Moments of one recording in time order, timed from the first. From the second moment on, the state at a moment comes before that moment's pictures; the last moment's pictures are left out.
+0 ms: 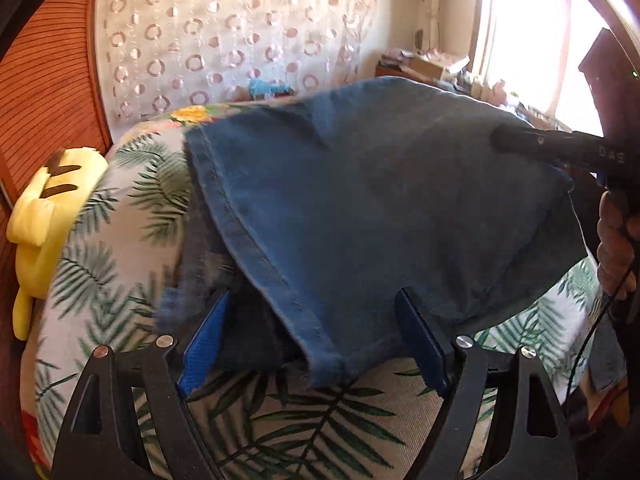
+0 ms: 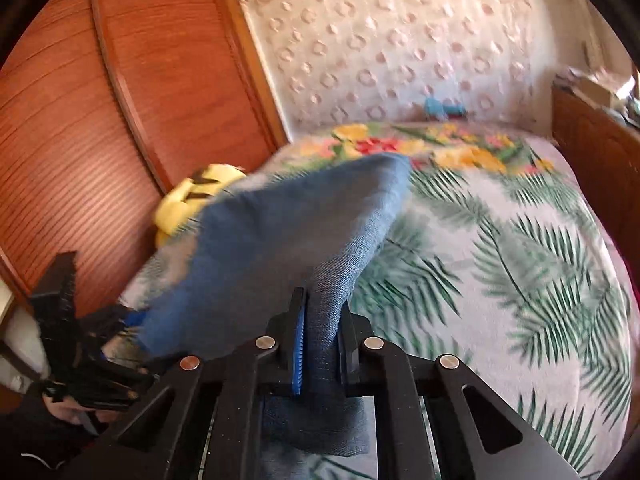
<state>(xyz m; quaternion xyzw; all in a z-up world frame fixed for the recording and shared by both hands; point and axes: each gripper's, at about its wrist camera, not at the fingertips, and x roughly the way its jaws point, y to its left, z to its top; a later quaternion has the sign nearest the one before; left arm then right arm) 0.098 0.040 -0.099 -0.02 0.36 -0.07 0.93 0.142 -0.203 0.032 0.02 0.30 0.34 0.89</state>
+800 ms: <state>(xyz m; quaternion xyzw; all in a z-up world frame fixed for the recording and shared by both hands) 0.039 0.156 -0.045 -0.06 0.29 0.04 0.95 0.186 -0.015 0.020 -0.07 0.35 0.47 0.81</state>
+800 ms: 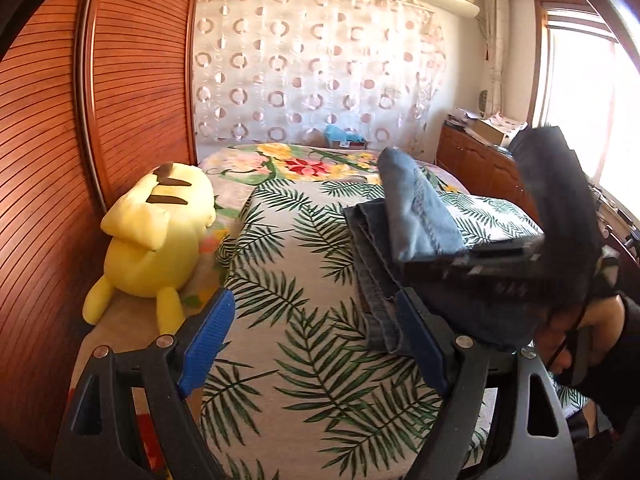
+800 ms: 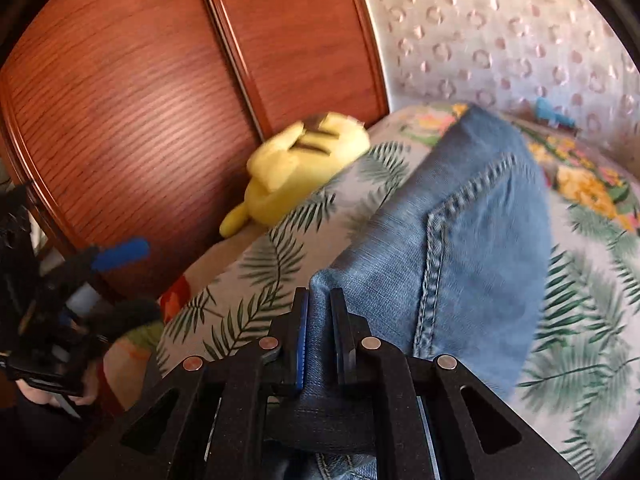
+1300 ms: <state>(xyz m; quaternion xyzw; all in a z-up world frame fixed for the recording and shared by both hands) 0.048 0.138 -0.047 -0.05 0.30 0.02 0.95 0.188 -0.026 0.058 -0.06 0.31 0.45 0.83</state>
